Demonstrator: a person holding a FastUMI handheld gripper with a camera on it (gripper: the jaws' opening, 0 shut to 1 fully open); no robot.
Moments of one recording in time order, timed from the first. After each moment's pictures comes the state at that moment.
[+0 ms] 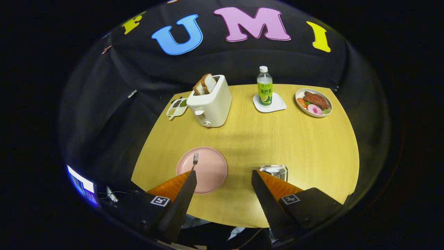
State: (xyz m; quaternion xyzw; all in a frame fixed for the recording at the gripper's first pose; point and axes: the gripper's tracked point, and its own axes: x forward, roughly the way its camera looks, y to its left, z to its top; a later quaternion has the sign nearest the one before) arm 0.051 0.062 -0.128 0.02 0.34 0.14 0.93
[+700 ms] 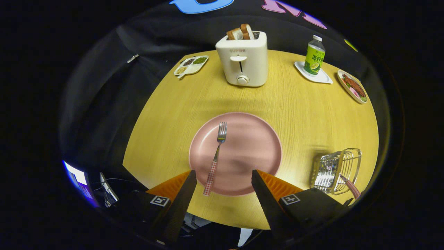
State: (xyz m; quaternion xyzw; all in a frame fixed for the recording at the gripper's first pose) arm 0.067 0.187 -0.280 -0.03 0.46 0.15 0.87
